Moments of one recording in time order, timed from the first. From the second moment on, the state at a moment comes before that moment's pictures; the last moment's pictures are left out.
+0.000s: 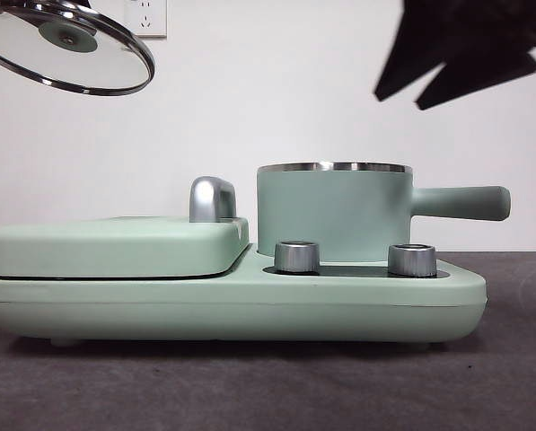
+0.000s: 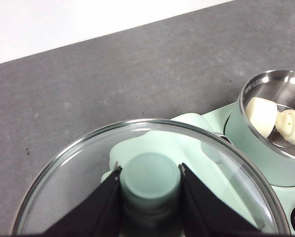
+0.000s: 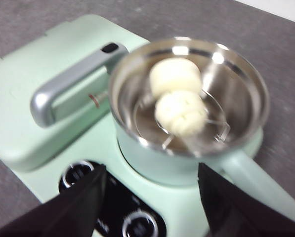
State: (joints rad) left arm -0.30 1.15 1.22 -0.59 0.10 0.09; right arm 0.57 0.94 0.74 -0.30 -0.08 -0.02
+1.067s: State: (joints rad) left arm -0.61 1.39 1.22 -0.17 0.10 0.01; right arm 0.39 0.48 0.73 -0.70 0.05 -0.02
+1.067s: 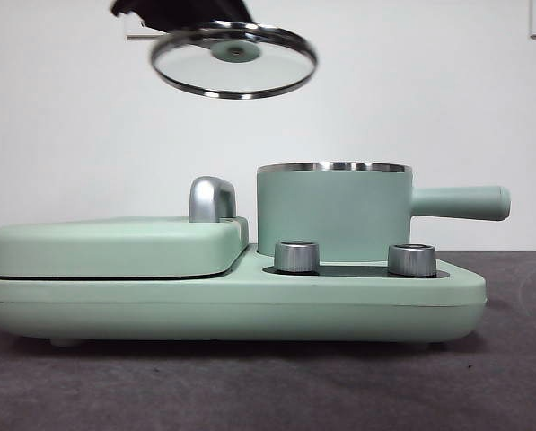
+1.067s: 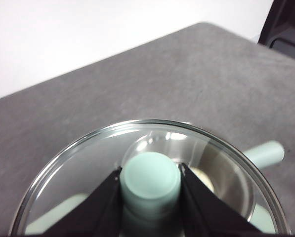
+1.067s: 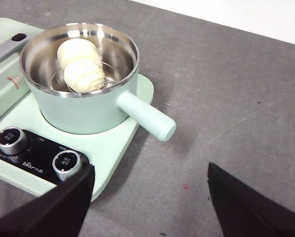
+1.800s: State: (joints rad) left arm -0.72 1.71 1.22 0.24 0.10 0.06; right arm 0.39 0.48 0.73 -0.71 0.05 0.01
